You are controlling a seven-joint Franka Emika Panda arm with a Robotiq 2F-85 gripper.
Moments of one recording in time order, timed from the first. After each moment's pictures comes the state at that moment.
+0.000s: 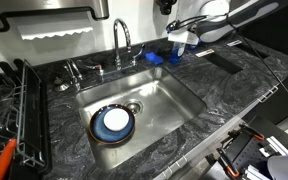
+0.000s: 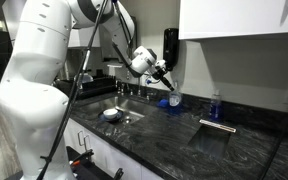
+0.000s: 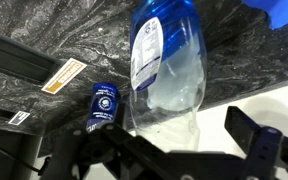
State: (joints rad) arm 0.05 0.36 -0.07 -1.88 -0.99 2.50 1.60
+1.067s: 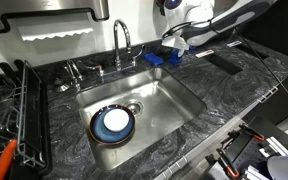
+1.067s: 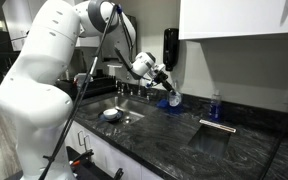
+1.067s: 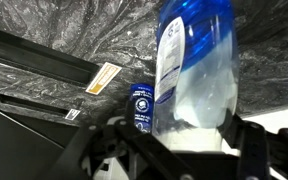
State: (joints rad) arm 0.10 0.48 -0.08 -1.74 -0.99 2.23 1.75
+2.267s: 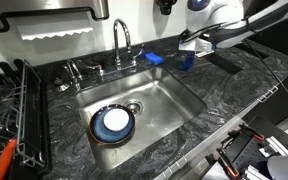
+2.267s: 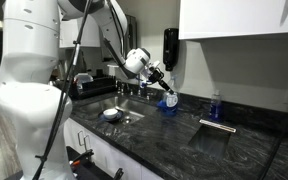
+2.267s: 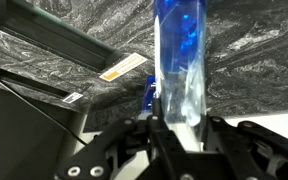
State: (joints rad) arm 0.08 0.21 -0.08 -2.08 -1.16 2.34 1.75
